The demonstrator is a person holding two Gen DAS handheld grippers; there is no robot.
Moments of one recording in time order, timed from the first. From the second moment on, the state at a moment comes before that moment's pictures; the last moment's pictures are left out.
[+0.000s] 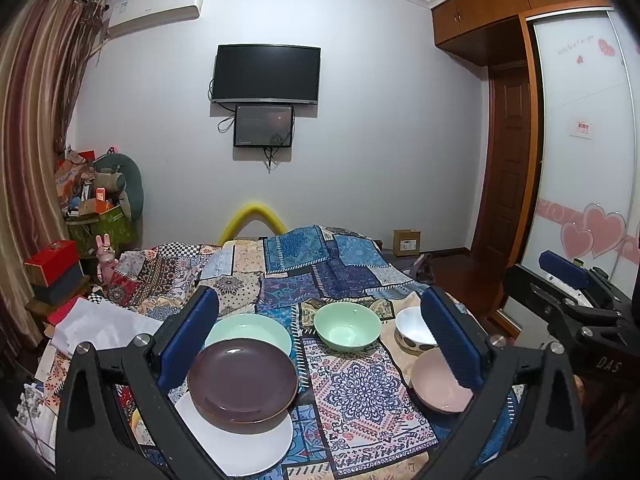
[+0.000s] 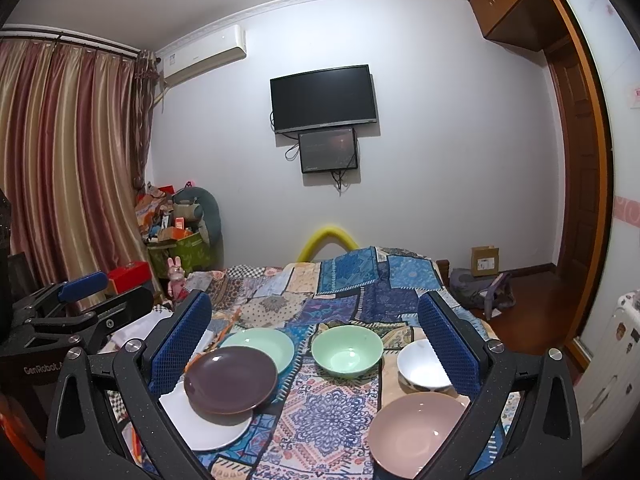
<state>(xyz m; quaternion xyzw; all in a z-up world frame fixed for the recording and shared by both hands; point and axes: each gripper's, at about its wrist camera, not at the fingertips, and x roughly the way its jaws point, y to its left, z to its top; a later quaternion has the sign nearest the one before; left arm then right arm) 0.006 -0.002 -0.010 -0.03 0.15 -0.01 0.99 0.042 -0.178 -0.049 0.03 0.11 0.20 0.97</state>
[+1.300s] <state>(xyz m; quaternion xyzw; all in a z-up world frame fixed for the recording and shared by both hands) 0.105 0.138 -0.122 -0.08 0.35 0.06 0.93 0.128 -0.103 -0.134 0.00 0.25 0.25 0.94</state>
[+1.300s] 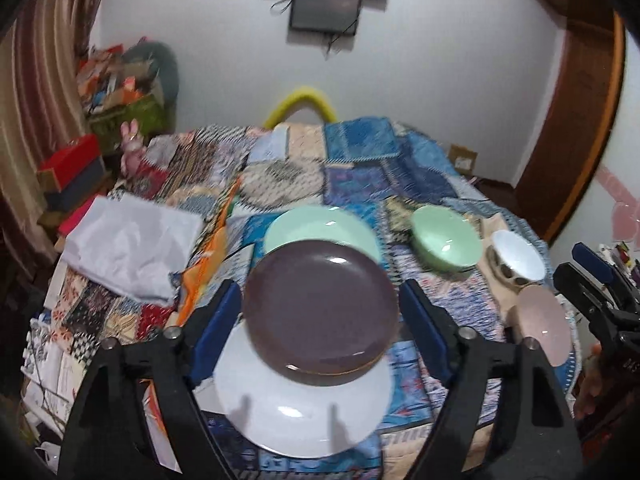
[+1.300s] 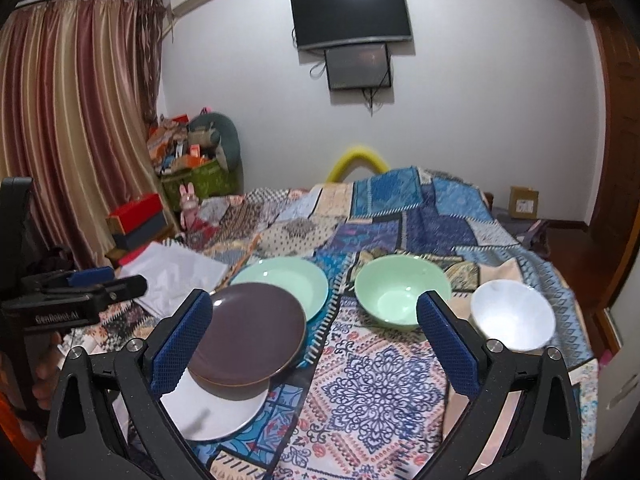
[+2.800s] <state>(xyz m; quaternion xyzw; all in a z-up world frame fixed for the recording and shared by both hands) 0.219 0.229 -0.270 -0.11 0.51 0.00 0.85 0.229 -0.018 -0.265 -0.01 0.46 0.28 0.84</state>
